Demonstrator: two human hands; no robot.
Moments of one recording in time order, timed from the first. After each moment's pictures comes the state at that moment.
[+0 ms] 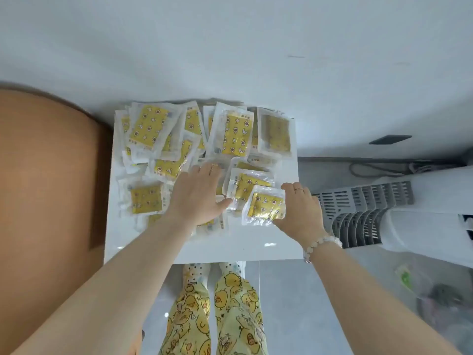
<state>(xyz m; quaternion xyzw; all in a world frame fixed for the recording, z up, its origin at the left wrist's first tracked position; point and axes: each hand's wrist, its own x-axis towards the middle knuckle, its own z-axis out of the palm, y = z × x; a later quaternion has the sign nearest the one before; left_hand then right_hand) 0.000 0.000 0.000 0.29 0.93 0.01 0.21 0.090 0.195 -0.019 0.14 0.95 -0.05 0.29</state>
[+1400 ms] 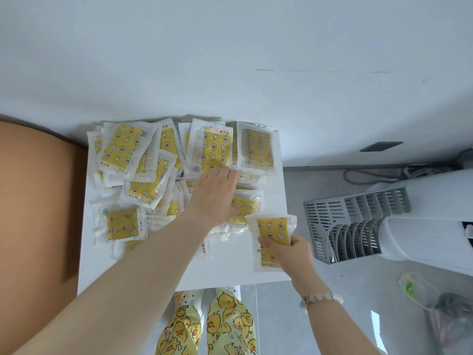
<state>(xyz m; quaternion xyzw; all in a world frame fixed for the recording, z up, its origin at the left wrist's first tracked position) -0.020 0.079 -0.043 0.34 0.92 0.03 0.20 0.128 0.205 -0.049 0.53 0.60 -0.57 0.17</state>
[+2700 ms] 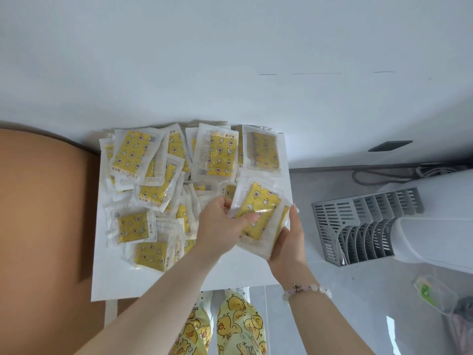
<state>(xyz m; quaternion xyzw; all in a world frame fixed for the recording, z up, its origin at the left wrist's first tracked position) 0.026 0.076 0.000 -0.14 0.78 0.50 0.35 0.096 0.185 -0.033 0.50 0.27 -0.81 0.09</state>
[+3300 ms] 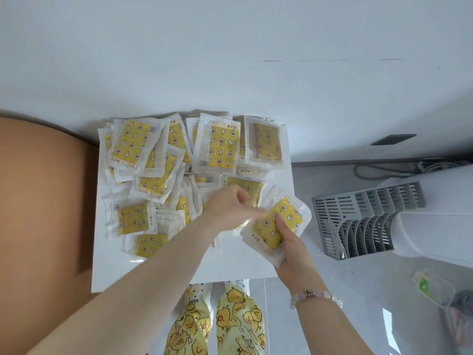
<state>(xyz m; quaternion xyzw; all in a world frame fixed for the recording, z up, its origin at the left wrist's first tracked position) 0.004 0.078 -0.016 0.01 0.82 0.35 0.45 0.118 0.181 -0.046 0.53 0.28 -0.80 0.08</state>
